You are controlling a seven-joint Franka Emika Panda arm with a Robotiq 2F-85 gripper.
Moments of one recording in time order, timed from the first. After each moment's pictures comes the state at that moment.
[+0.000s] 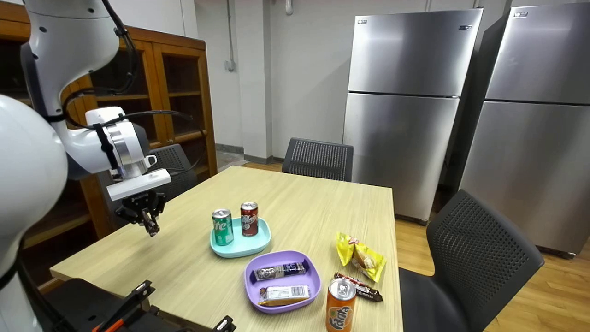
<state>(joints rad) 0.54 0.48 0.10 -2.34 -0.55 2.78 -0.05</state>
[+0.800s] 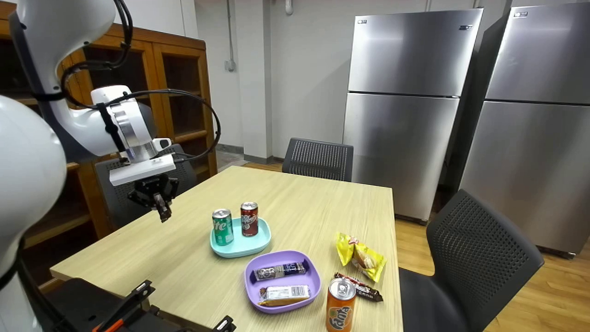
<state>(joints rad) 0.52 0.31 0.04 -2.44 -0.55 2.77 0.12</state>
